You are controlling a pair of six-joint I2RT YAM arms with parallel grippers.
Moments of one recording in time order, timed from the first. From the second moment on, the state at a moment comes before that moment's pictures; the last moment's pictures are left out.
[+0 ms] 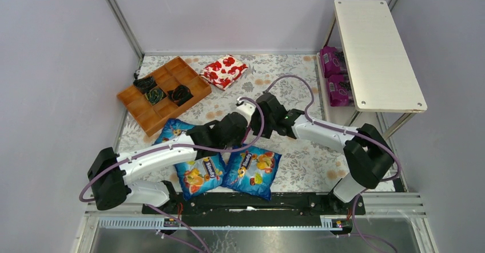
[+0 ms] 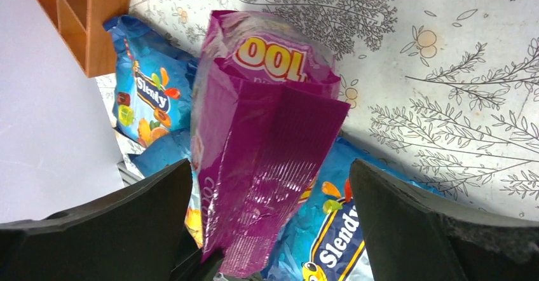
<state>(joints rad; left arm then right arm) -1.02 1.28 0.94 -0.41 -0.38 -0.29 0.79 1.61 1.02 -0.20 -0.07 1.07</state>
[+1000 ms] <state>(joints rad) -0.98 1.26 0.94 -0.35 -0.20 -0.27 0.81 1.70 0.82 0.25 -0.09 1.21</state>
